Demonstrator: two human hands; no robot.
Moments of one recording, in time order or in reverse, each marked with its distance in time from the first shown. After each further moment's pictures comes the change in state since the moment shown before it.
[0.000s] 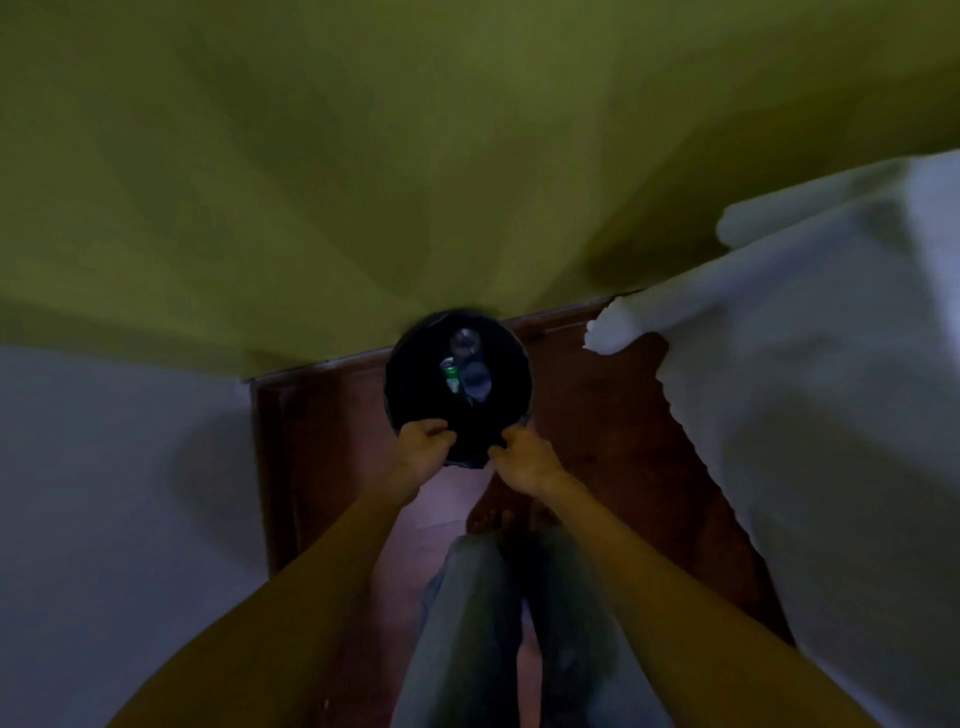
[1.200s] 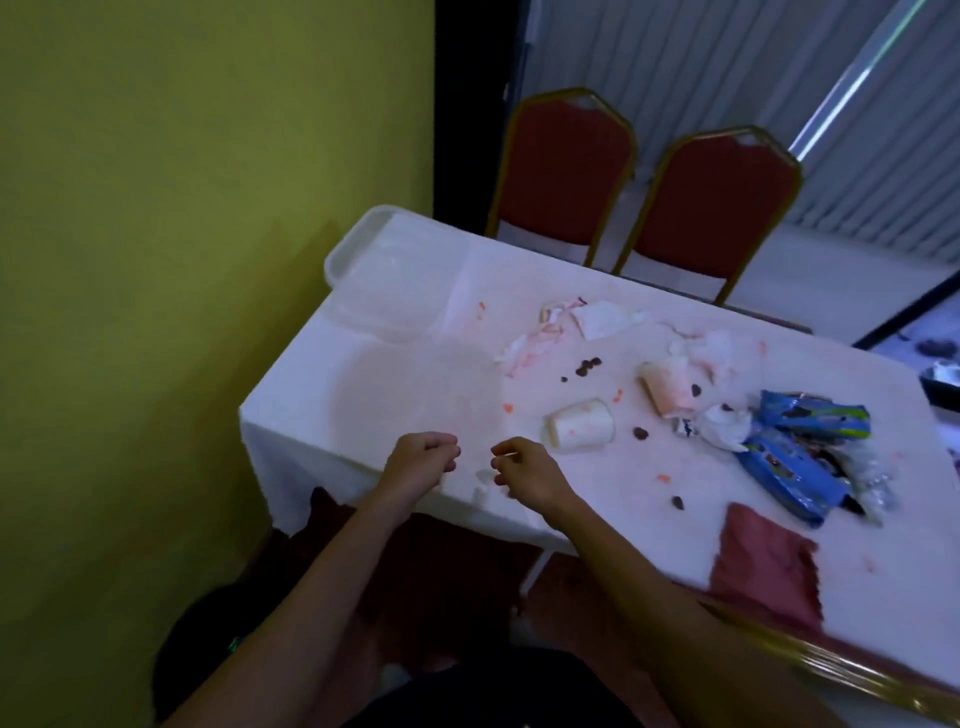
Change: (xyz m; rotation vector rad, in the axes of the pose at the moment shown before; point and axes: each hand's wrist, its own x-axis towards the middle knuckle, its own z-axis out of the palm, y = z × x) left_hand -0.441 0.161 0.180 0.544 -0.728 0.762; right_hand -0.473 0.187 -0.108 0.846 1.012 0.115
